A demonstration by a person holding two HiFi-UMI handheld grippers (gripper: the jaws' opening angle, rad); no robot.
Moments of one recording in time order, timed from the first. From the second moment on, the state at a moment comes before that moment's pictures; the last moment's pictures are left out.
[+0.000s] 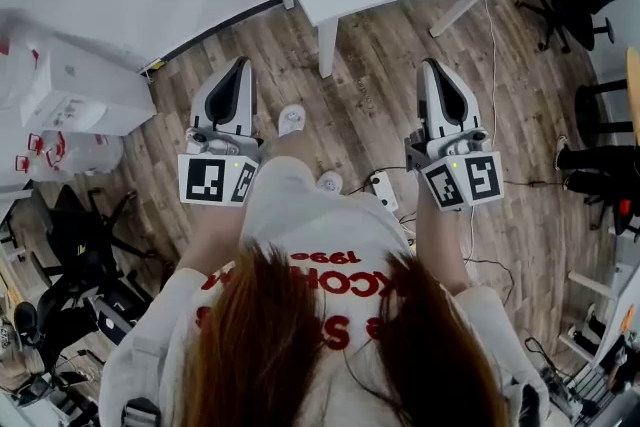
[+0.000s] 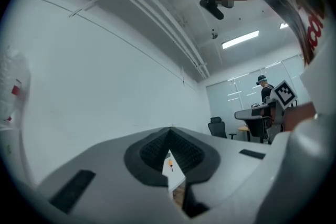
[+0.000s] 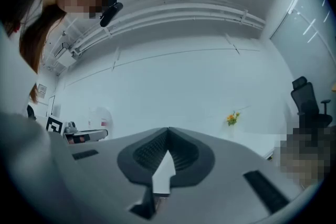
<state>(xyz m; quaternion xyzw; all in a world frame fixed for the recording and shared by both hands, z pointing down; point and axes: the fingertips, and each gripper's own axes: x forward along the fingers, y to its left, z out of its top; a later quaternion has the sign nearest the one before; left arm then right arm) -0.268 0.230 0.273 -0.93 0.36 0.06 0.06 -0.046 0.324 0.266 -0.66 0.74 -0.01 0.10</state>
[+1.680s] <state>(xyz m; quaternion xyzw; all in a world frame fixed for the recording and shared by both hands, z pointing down) -0.145 -0.029 0.288 -0.95 0.30 0.08 0.02 0.048 0.095 0.274 -0.70 0.71 -0.04 0.09</state>
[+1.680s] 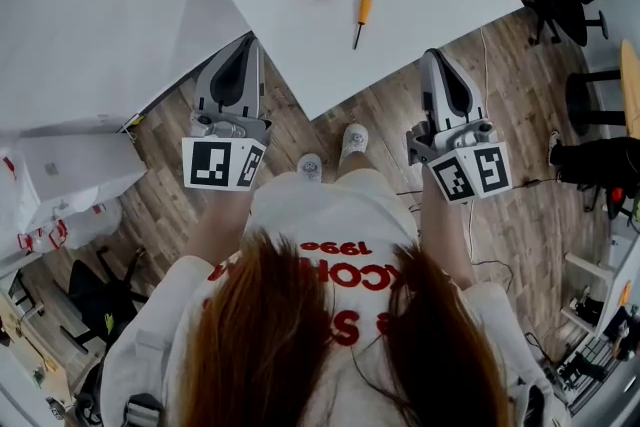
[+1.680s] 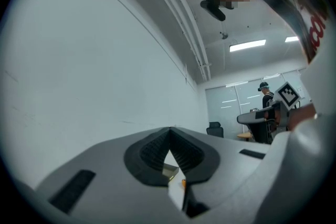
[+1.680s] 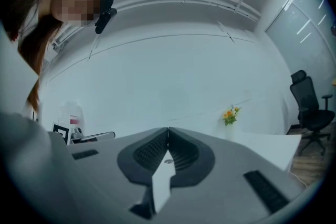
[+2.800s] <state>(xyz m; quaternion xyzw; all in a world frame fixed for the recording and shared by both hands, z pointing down) -0.093 -0.134 0.284 -0.83 0.55 0.06 0.06 0.157 -0.124 0.285 -0.49 0.86 -0.08 0.09</state>
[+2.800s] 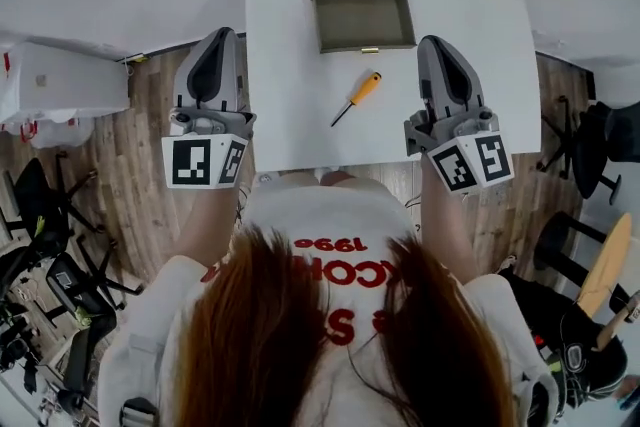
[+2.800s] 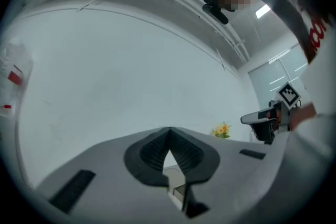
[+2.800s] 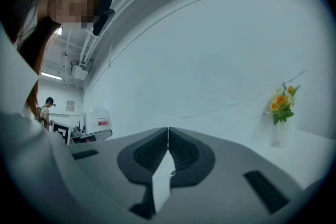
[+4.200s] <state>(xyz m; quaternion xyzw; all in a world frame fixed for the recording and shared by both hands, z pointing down) -0.060 -0.167 0.316 -0.84 0.54 0.03 0.02 0.149 -0.151 0.404 -0.50 0.84 -0.22 -0.02</state>
